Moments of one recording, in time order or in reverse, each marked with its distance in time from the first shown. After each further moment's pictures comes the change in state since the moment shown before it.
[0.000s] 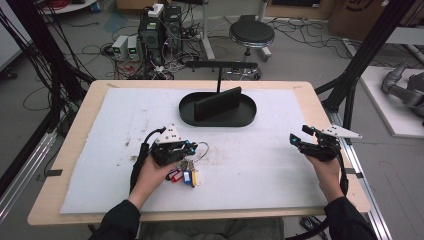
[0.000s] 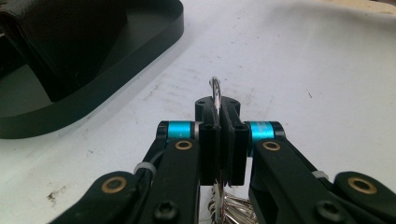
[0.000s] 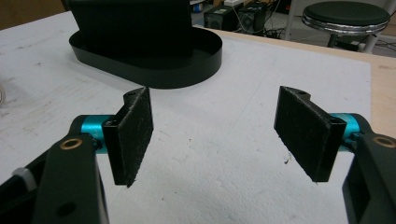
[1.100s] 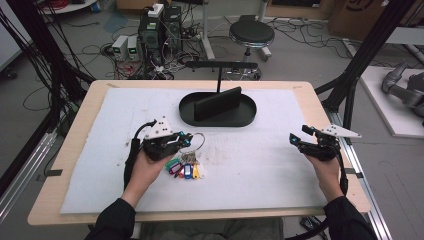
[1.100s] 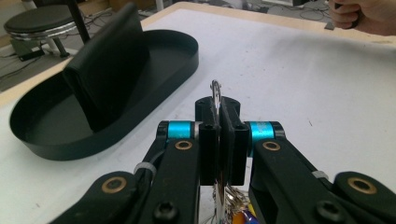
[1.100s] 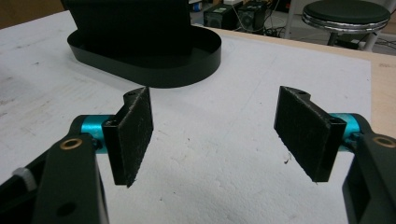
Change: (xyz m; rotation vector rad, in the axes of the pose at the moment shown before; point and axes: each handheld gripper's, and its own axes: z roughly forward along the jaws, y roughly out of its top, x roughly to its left) left arm 0.002 0.023 -0.028 -0.088 0.055 0.021; right arm -0.001 0.000 0.002 0.005 0.000 0.004
